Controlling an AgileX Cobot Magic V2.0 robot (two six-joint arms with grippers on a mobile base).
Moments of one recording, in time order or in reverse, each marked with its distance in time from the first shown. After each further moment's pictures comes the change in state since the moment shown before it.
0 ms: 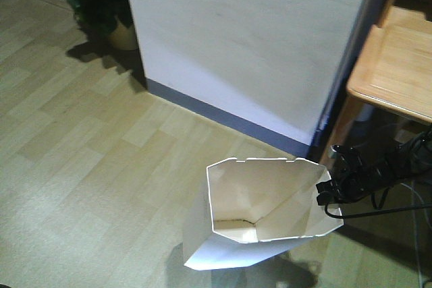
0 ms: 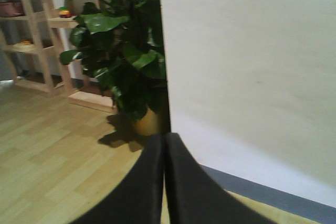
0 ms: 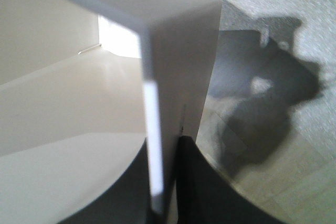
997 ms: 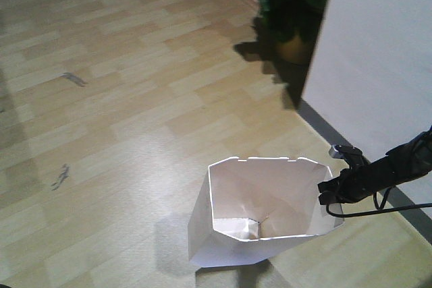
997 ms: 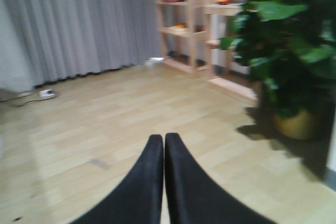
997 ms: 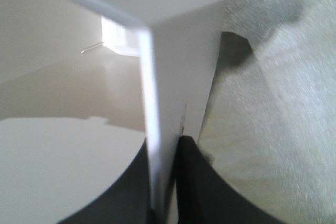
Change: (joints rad) left arm 0.000 0.000 0.000 0.000 0.000 0.000; right arm -0.002 0.000 0.000 0.000 -0.016 0.000
